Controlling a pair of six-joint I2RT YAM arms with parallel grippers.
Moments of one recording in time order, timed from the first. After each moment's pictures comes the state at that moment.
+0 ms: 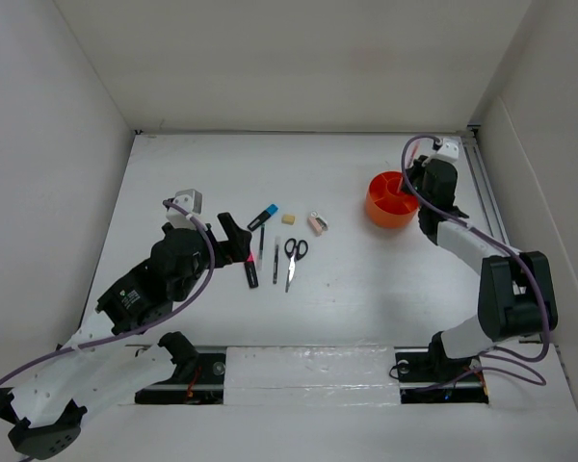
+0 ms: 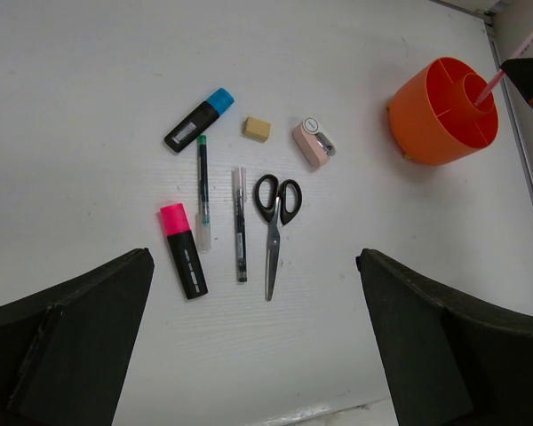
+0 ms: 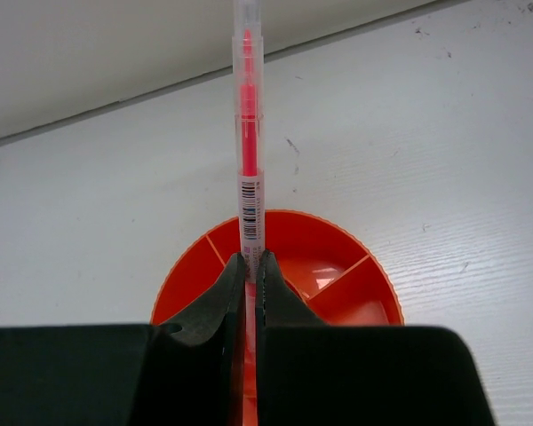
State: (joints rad) left arm -0.80 0.67 0.93 -0.68 -0.46 -0.64; right arm 0.11 1.50 0.85 0.41 0.16 0.33
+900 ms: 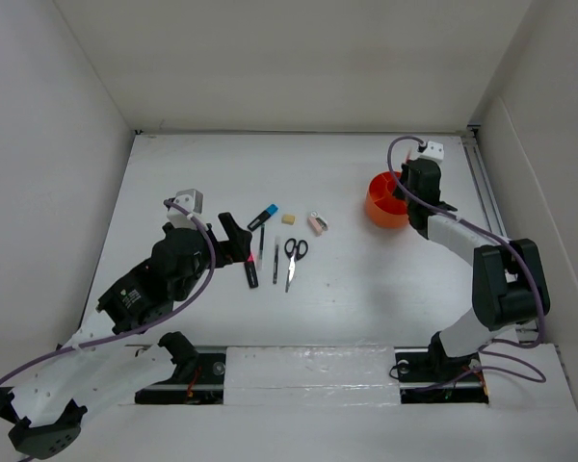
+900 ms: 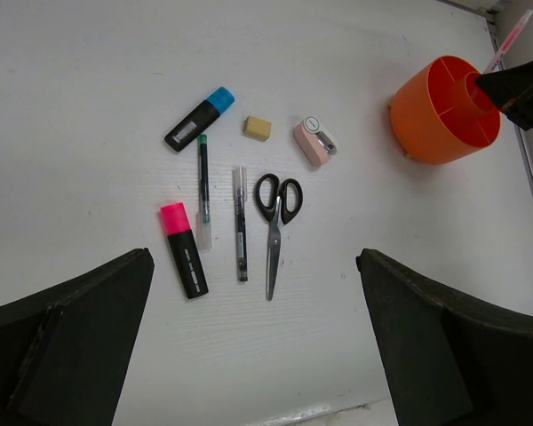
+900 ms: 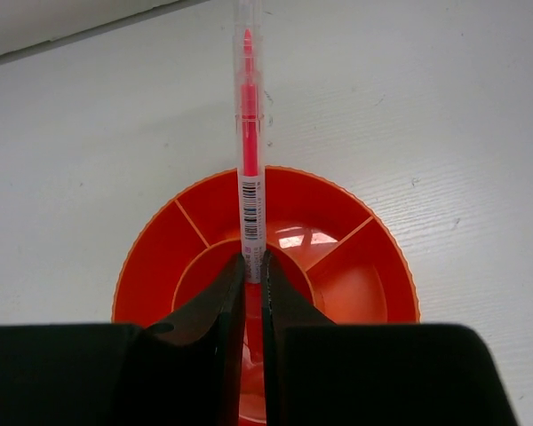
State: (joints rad) left arm -0.80 0.67 0.93 -0.68 -0.46 -0.64; right arm 0.18 1.58 0.92 0.26 0.28 0.31
